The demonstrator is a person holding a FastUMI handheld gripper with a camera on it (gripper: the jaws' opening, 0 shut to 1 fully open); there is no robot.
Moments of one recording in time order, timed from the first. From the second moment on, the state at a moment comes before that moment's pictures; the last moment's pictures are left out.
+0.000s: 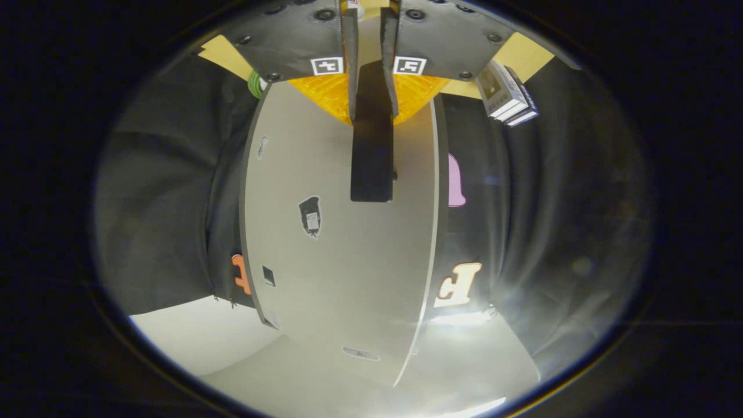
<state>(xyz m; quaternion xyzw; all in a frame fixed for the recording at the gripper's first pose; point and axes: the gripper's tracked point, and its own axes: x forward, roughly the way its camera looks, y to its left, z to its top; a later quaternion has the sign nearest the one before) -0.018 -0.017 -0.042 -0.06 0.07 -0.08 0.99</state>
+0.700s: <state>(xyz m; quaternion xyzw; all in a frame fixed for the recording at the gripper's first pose) -0.061 -0.048 -0.030 -0.04 0.07 0.02 1.00</state>
